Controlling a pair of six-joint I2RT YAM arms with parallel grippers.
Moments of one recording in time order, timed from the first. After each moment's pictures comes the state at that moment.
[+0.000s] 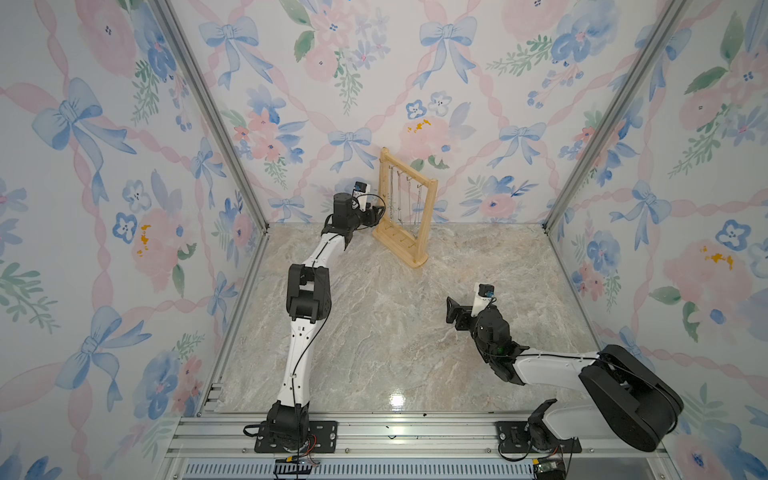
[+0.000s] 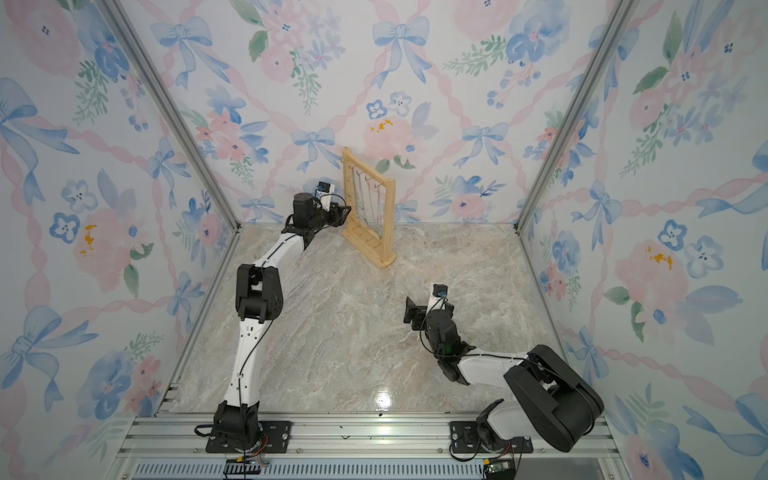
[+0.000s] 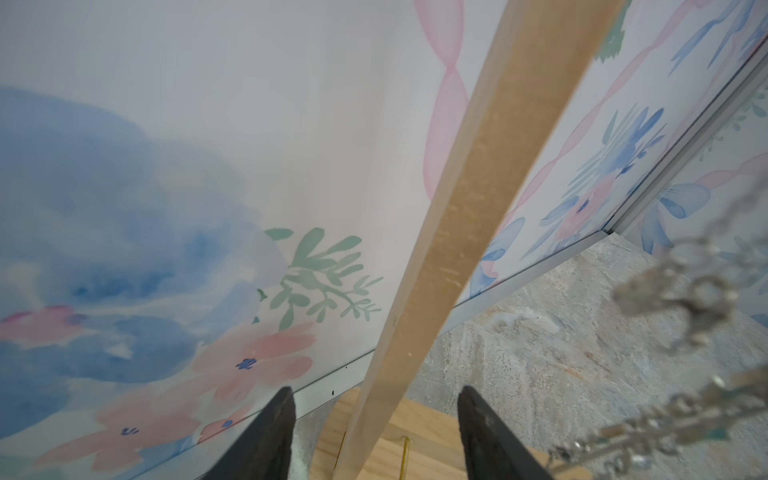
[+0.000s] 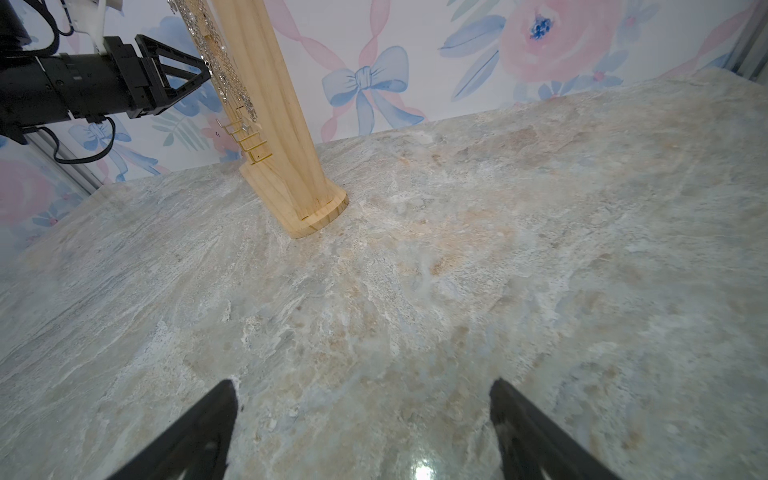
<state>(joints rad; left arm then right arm) -0.16 2.63 2.33 0.06 0.44 -0.08 0.63 1.39 0.34 0.72 0.41 0.38</state>
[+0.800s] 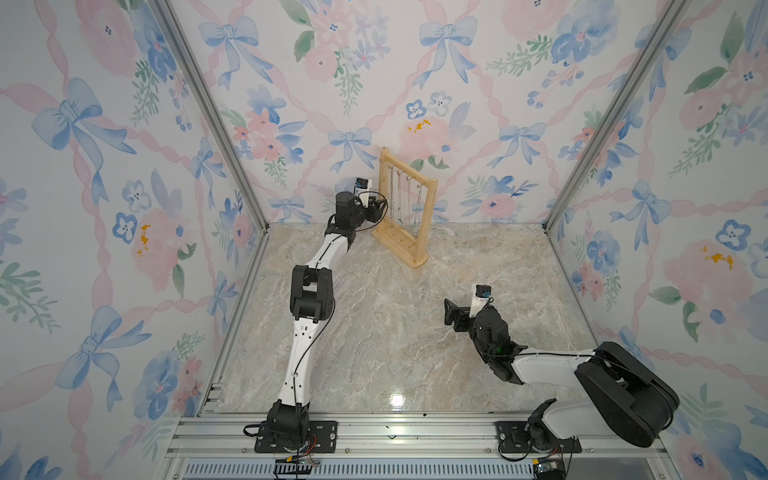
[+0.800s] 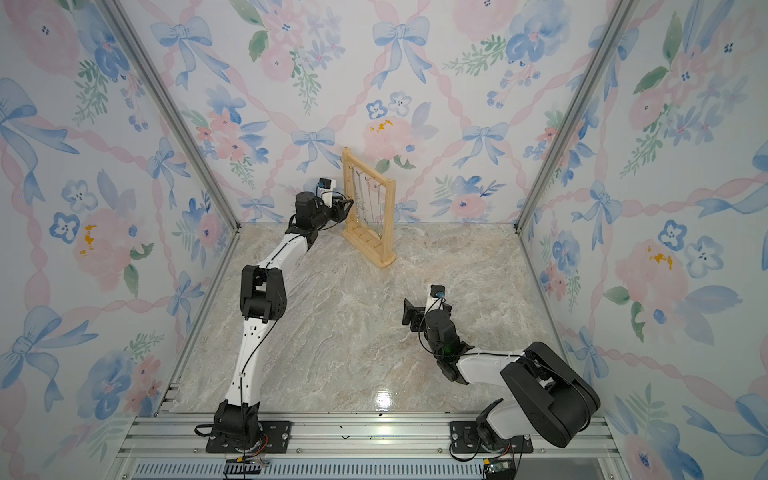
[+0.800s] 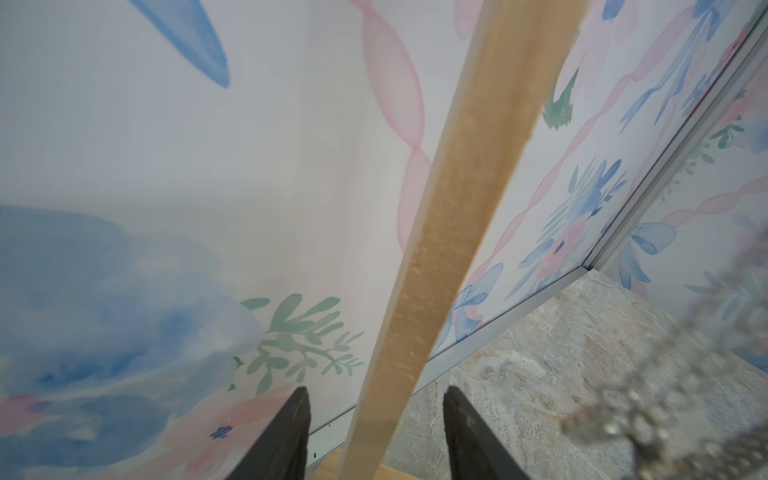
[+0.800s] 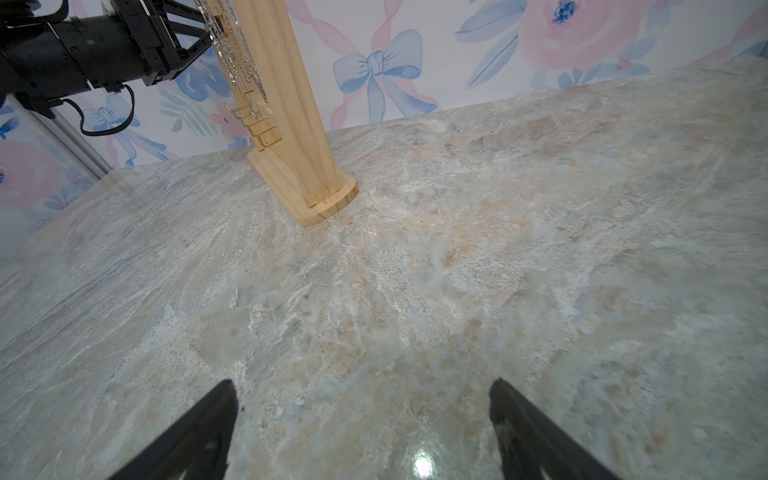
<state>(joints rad) -0.18 2.66 2.37 0.19 0.45 -0.13 0.63 1.41 0.34 0.73 0.38 0.37</state>
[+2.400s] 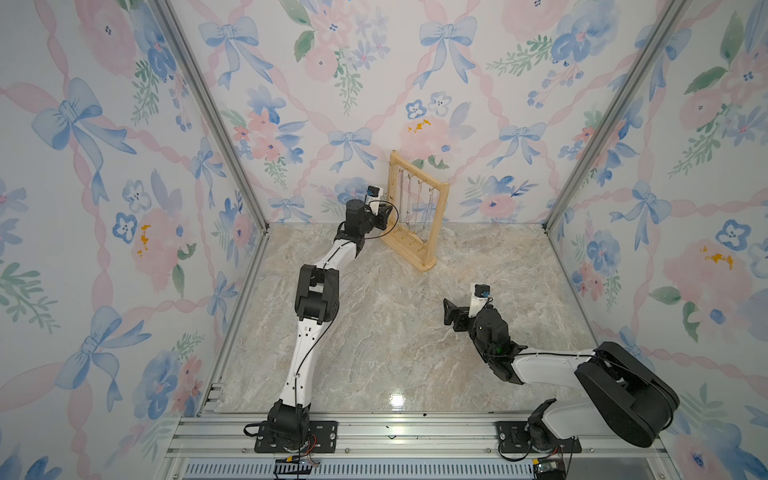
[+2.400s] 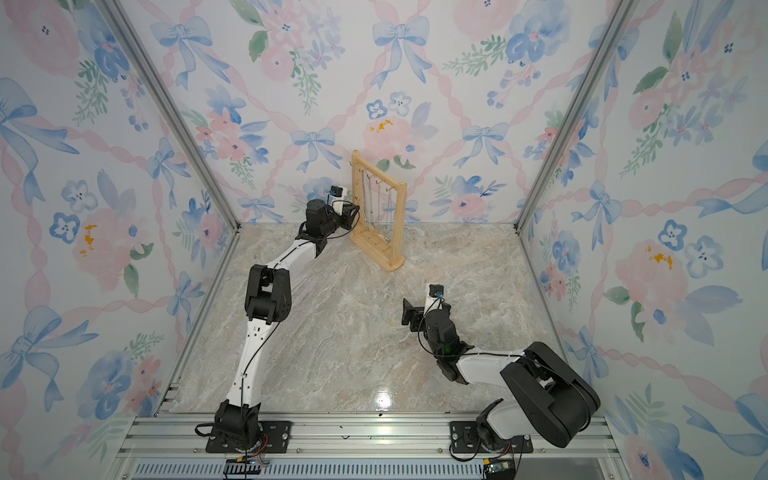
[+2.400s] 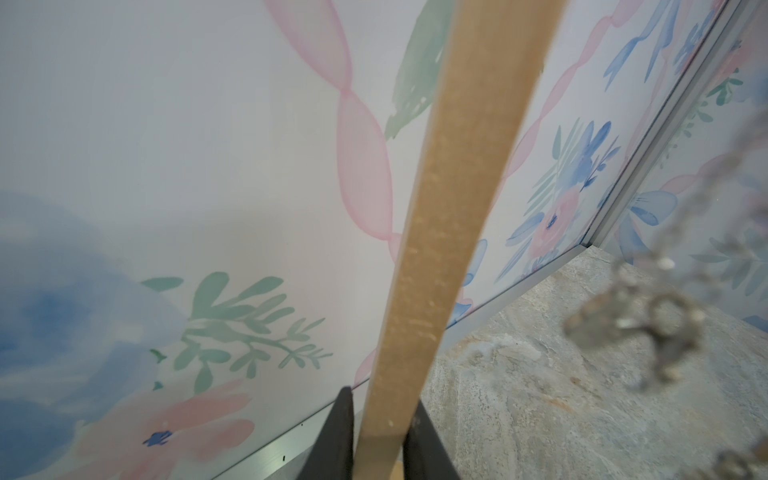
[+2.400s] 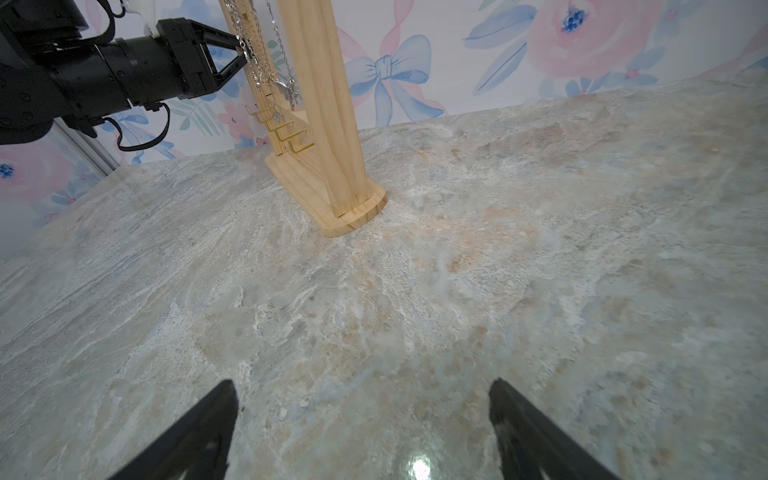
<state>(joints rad) -0.24 2.65 2.25 0.28 0.41 -0.07 0.64 1.41 0.35 0.74 0.37 0.35</state>
